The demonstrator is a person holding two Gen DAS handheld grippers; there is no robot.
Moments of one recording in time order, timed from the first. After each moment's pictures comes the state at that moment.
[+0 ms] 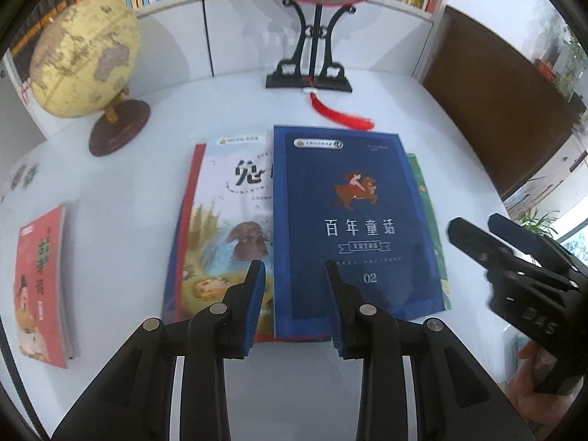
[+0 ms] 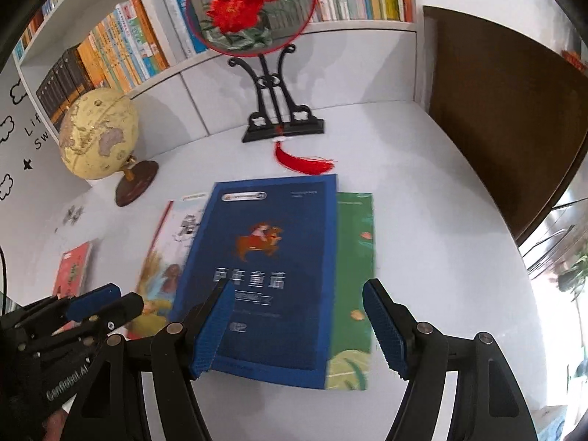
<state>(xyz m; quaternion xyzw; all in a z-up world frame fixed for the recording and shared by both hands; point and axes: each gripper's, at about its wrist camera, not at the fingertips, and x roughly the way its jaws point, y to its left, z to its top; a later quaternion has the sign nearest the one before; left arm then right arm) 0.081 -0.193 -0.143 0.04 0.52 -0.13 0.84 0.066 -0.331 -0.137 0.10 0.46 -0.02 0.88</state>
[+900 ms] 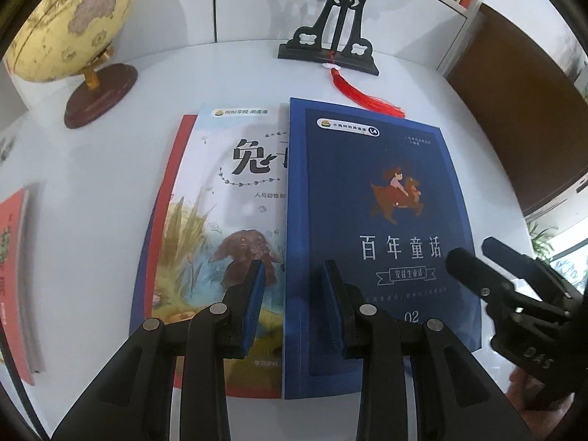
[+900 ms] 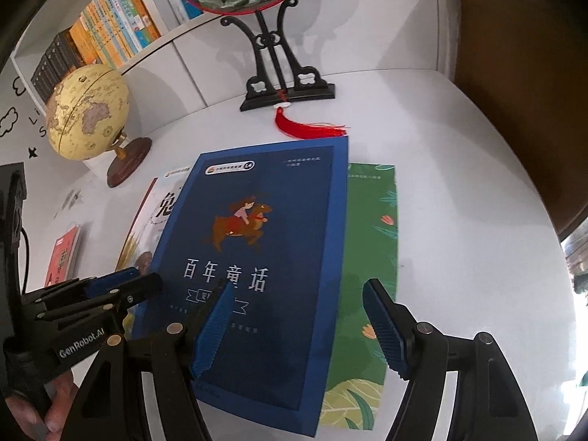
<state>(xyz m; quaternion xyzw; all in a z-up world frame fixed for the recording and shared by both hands) 0.120 -0.190 -0.187 0.00 0.54 -0.13 0.83 0.101 -0.334 -0.191 0.11 0.49 0.02 0.87</state>
